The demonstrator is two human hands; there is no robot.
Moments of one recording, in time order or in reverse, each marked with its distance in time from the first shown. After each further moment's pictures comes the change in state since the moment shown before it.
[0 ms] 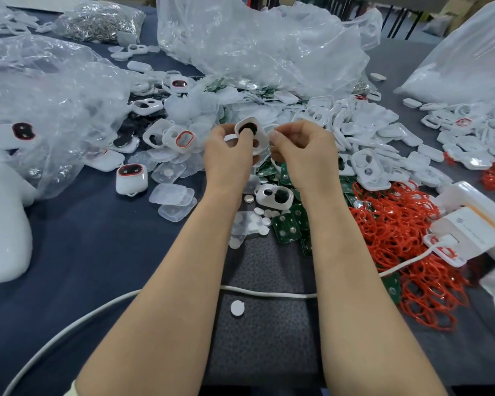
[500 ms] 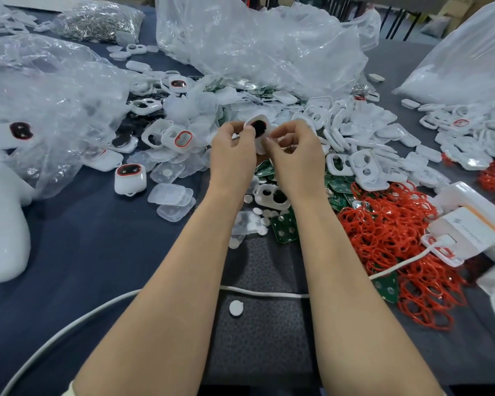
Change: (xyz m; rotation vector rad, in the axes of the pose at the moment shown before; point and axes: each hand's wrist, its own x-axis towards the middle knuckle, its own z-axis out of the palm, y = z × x) left_hand -0.005 0.004 0.005 -0.050 -0.081 -0.016; right_hand 0.000 0.007 0.011 -0.191 0.040 -0.090
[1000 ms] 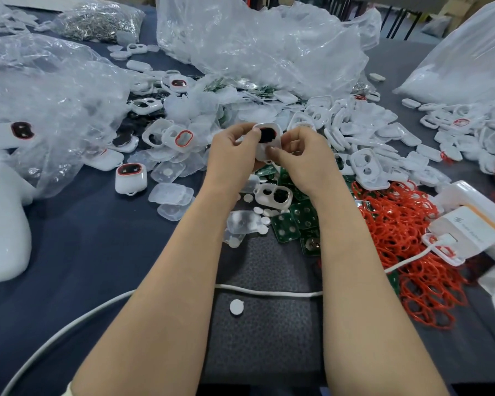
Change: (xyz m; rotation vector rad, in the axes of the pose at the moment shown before) left_hand 0.002 0.001 -0.008 0.078 -0.107 0.002; right_hand 0.011 0.009 -0.021 -0.033 -0.236 0.069
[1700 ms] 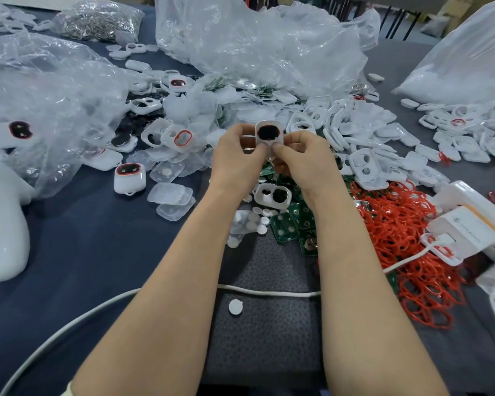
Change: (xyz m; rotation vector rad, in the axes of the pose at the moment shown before) left_hand -0.005 -0.002 0.002 0.221 -0.026 0.104; right_hand 0.004 0.006 0.006 0.221 0.041 0.120
